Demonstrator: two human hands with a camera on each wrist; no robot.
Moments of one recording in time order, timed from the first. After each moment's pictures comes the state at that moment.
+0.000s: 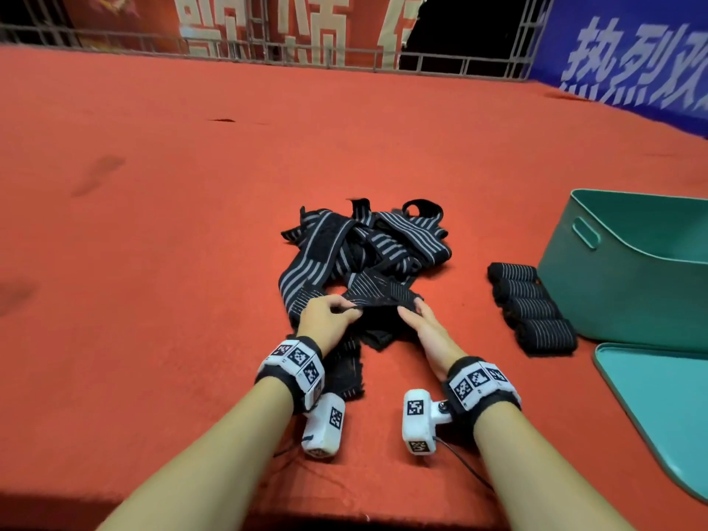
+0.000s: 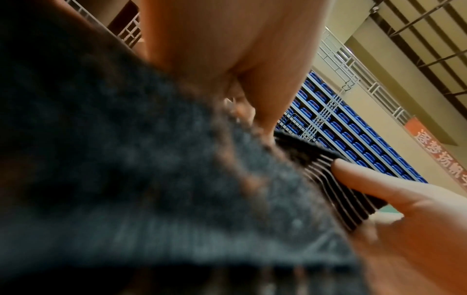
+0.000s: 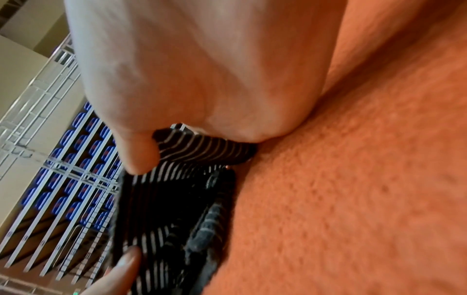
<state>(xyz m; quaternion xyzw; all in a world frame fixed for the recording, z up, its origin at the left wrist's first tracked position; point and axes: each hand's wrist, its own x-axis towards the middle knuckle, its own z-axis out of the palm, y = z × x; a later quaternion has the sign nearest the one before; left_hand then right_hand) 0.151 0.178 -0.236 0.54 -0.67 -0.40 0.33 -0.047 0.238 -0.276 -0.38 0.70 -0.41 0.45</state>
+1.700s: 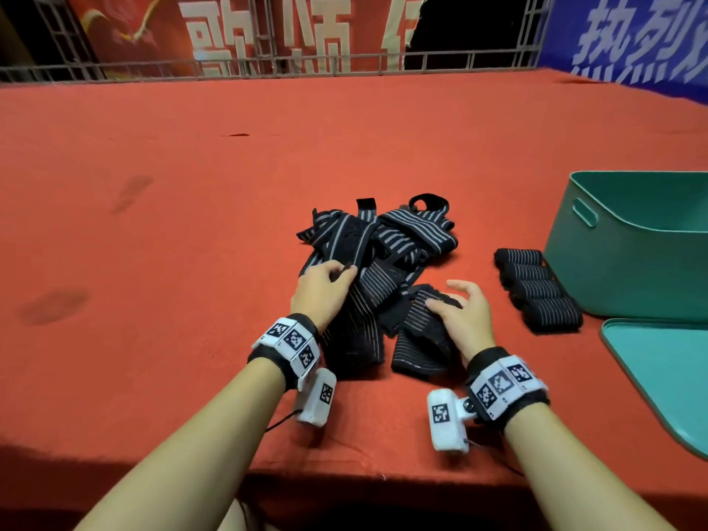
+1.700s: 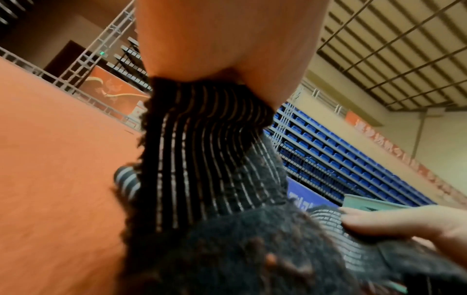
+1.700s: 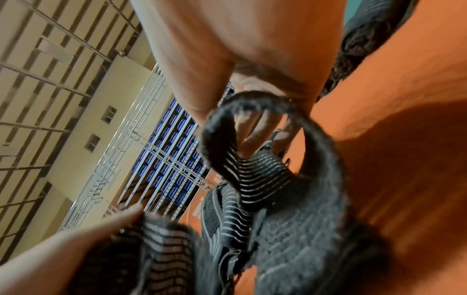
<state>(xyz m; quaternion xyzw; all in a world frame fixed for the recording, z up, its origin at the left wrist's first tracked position) 0.179 0.197 -0.177 0.54 -0.70 -0.30 0.36 -0.032 0.290 -0.216 -0.30 0.64 -0.63 0.32</state>
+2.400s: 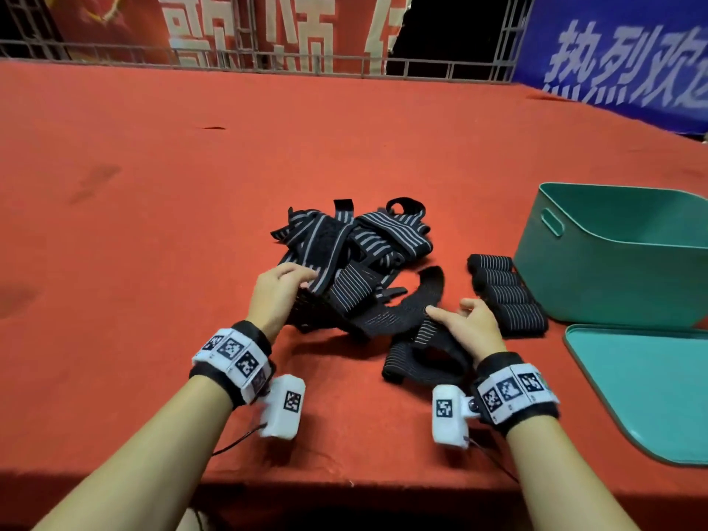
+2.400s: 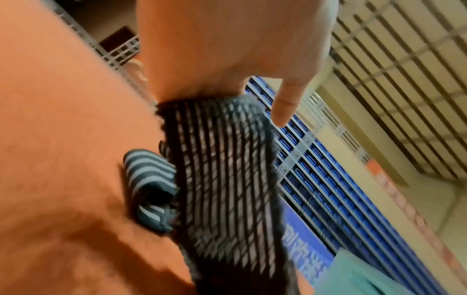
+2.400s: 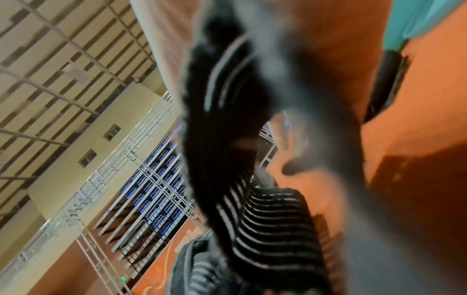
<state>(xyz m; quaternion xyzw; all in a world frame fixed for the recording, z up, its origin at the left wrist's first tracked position) 0.193 0.211 -0.162 0.50 -0.58 -0.46 0.44 -0.089 0.303 -0.215 -0.30 0.78 -0.47 0.28</state>
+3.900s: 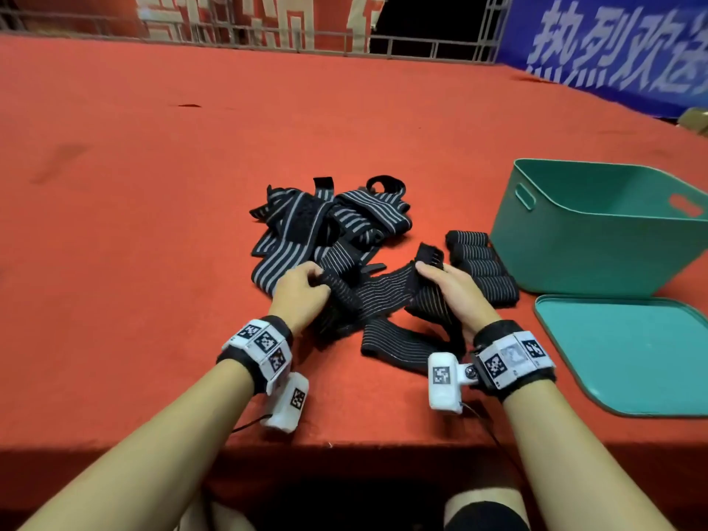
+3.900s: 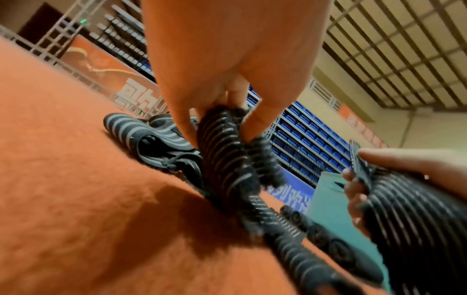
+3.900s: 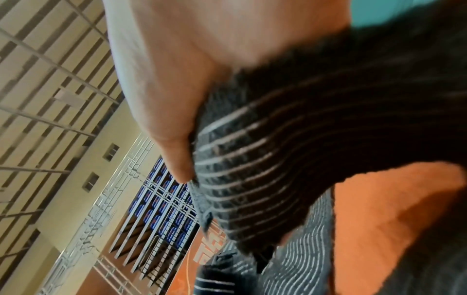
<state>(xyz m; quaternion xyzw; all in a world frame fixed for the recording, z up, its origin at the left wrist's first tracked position) 0.149 0.230 -0.208 0.51 -0.71 -0.36 0.32 -0.088 0.329 -0.187 -0.36 0.64 -0.55 0.40</state>
